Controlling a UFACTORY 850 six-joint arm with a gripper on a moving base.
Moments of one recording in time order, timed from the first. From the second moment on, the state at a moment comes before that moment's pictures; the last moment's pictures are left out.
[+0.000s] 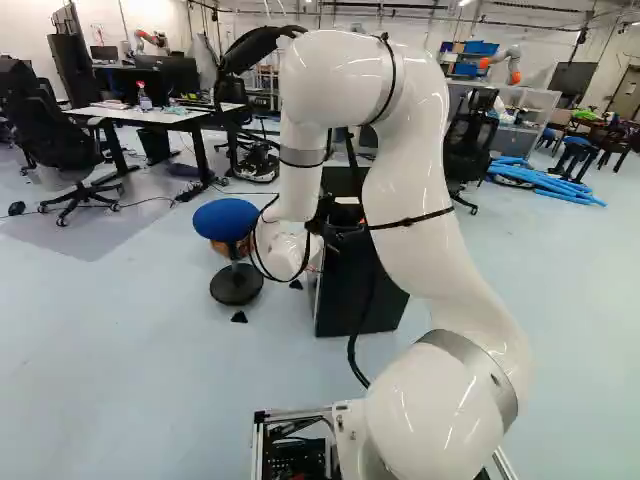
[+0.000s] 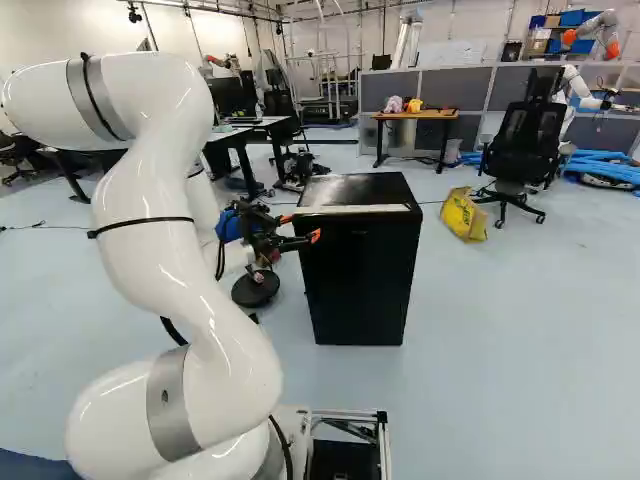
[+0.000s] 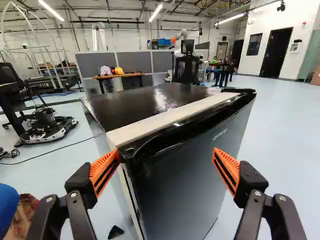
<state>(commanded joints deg) 25.8 -36.9 -39.9 64.9 83.4 0.0</state>
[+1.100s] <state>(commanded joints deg) 26.2 -36.4 -38.8 69.8 83.4 0.0</state>
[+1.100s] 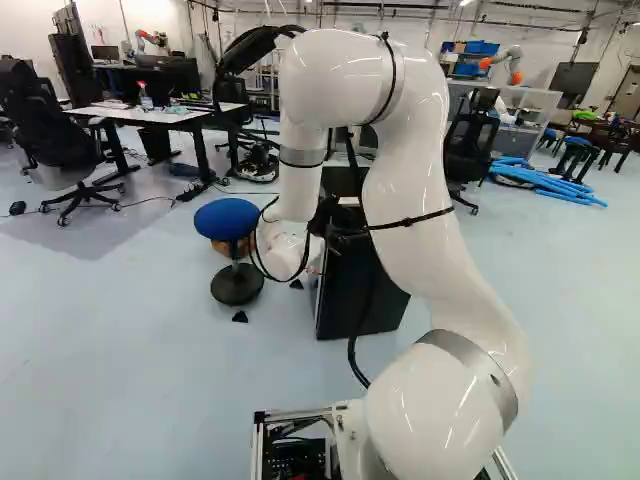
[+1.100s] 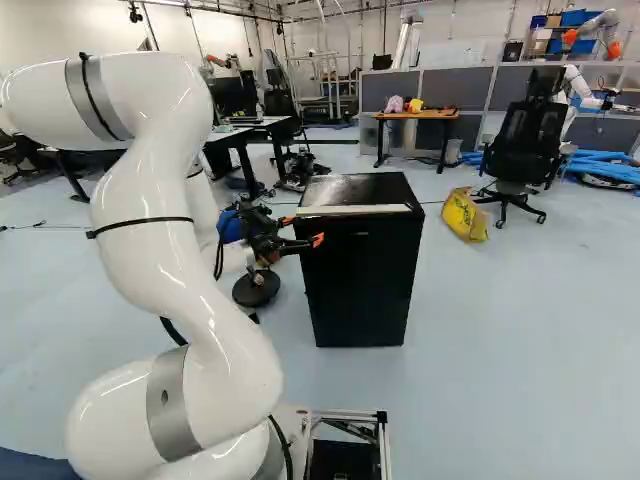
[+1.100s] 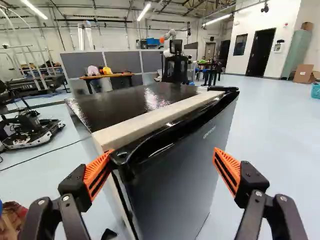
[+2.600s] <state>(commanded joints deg) 34.6 -28.0 -22.2 80.2 83.4 0.0</state>
